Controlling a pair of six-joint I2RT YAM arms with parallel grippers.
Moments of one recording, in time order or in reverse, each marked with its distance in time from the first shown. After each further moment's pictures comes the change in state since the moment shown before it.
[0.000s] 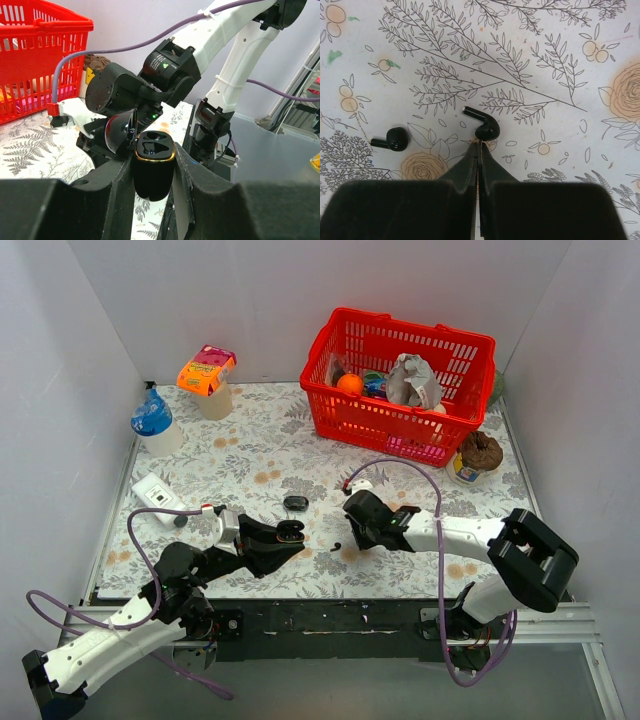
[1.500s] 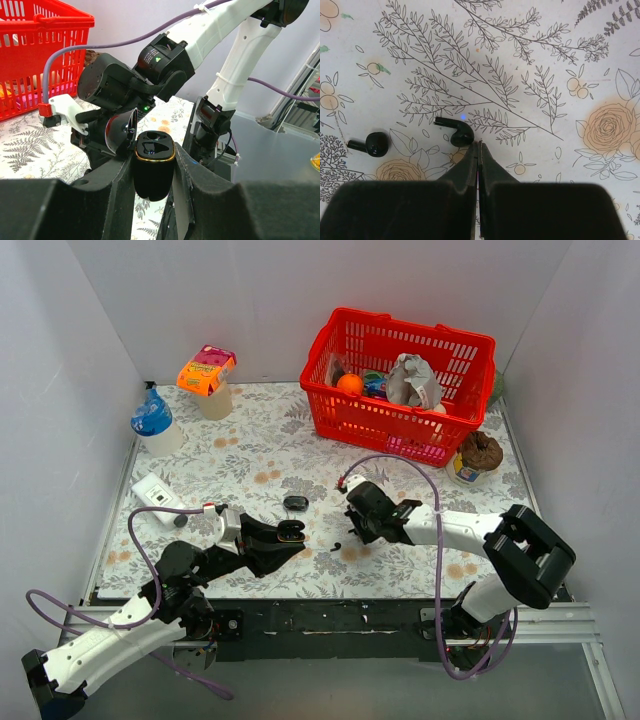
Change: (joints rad) left arm 0.000 0.008 0.008 -0.019 -0.003 0.002; right arm -0.060 0.018 0.018 0.018 -0.053 -0.230
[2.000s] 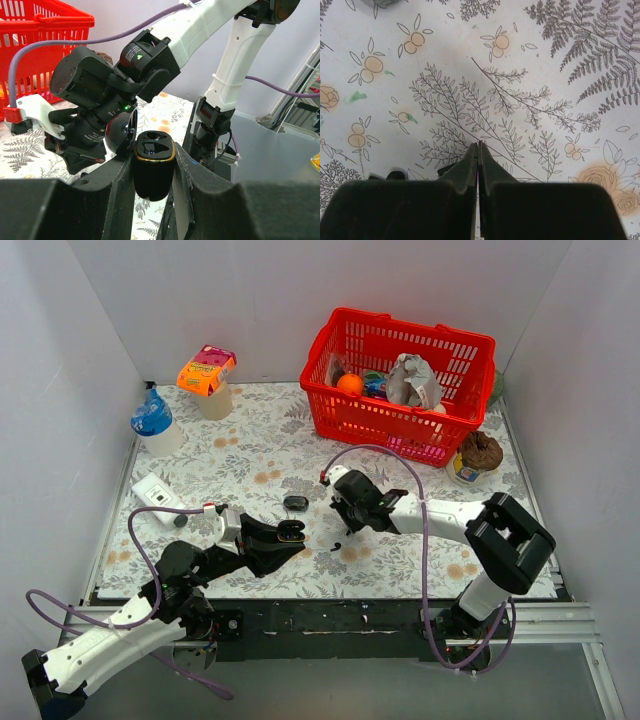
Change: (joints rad) left arm 0.000 0.001 0.000 0.000 0.000 0.000; right arm 0.000 0.109 0.123 0.049 -0.027 -0.158
